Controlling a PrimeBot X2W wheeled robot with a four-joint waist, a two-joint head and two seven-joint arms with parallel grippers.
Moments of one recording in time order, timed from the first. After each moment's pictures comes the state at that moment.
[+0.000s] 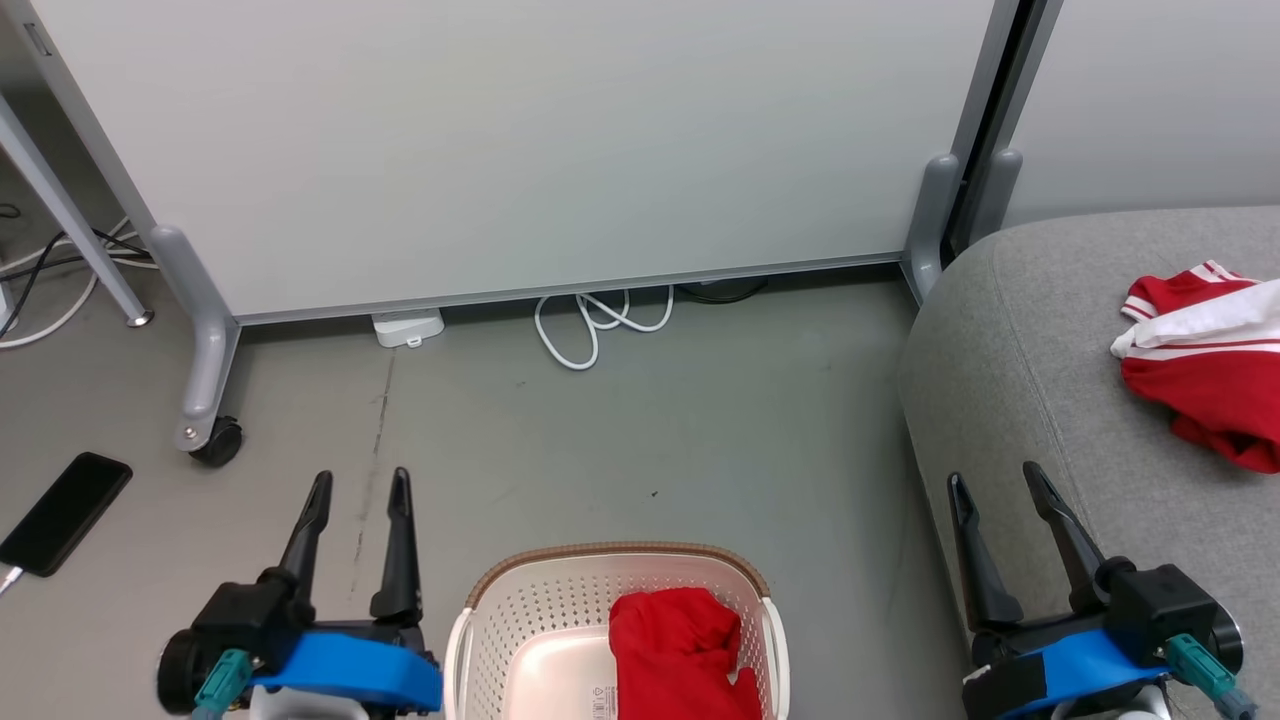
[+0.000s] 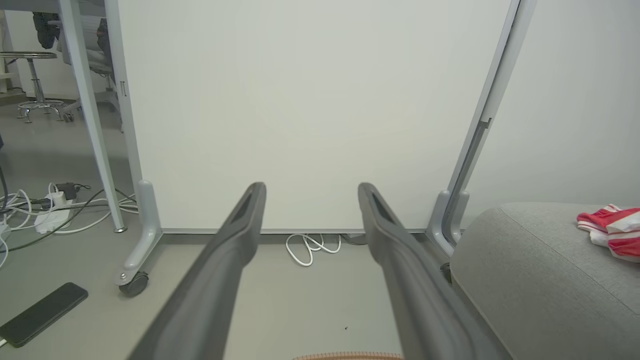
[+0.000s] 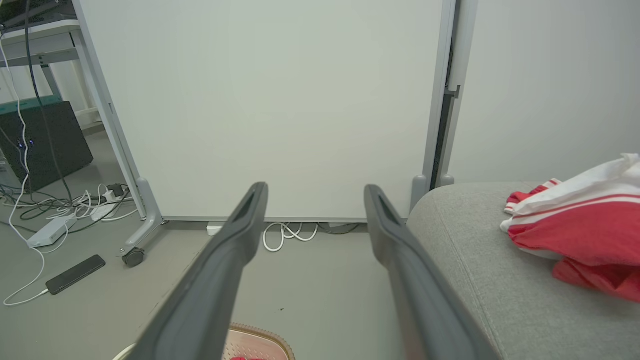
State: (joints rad) left arm -0.05 0.07 -0.07 0.25 -0.22 -0.12 -0.26; right arm -0.03 -0.05 0.01 0.19 0.10 0.13 -0.26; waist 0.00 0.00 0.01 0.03
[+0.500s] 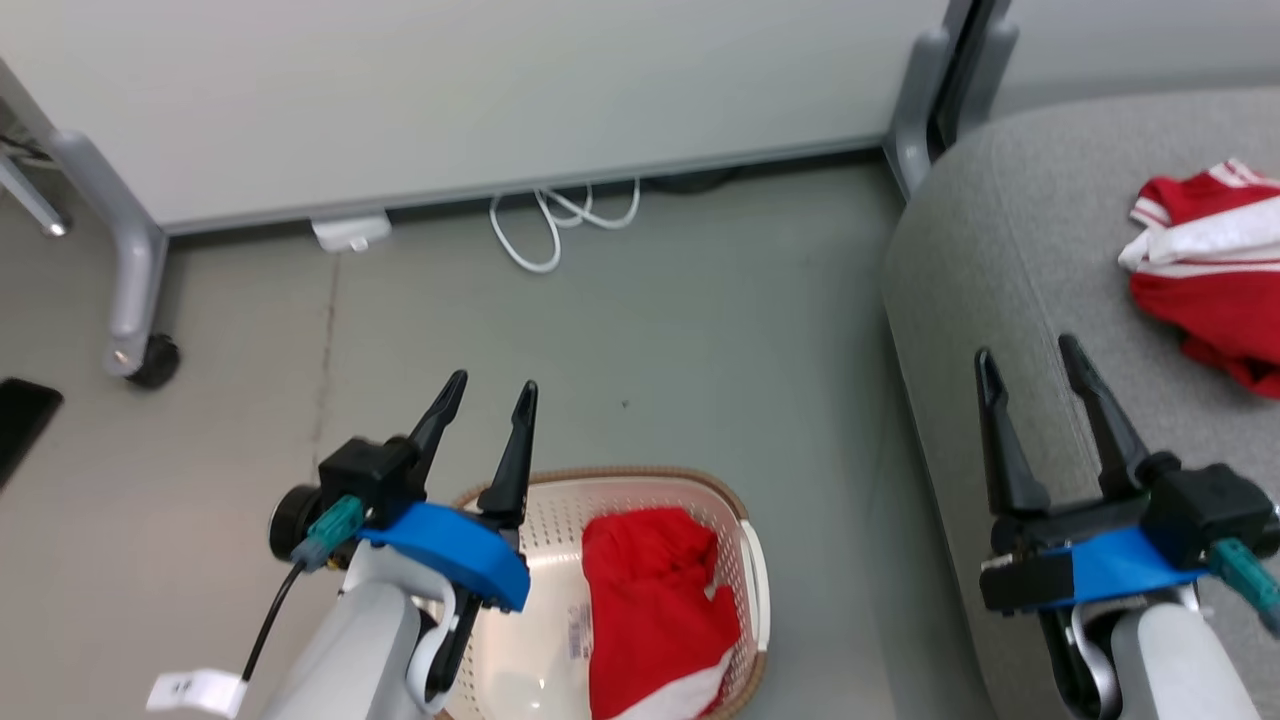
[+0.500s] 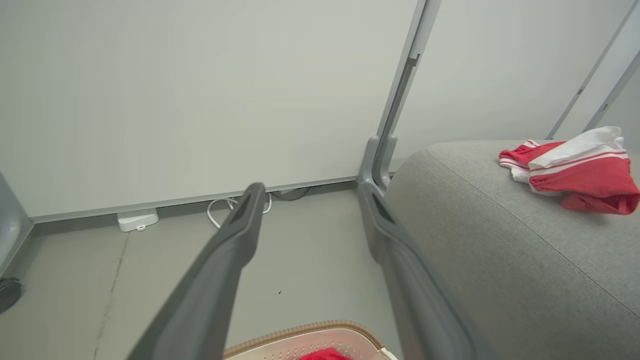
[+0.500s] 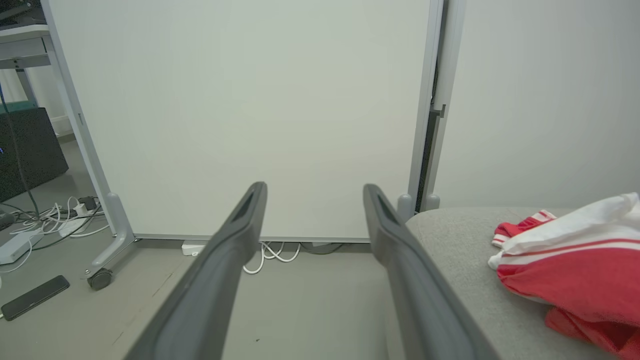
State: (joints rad) left arm -0.35 0.11 -0.36 0.51 -0.39 -0.13 -0.26; right arm -0.18 -0.07 -0.01 0.14 0.09 0.13 -0.26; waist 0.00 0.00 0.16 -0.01
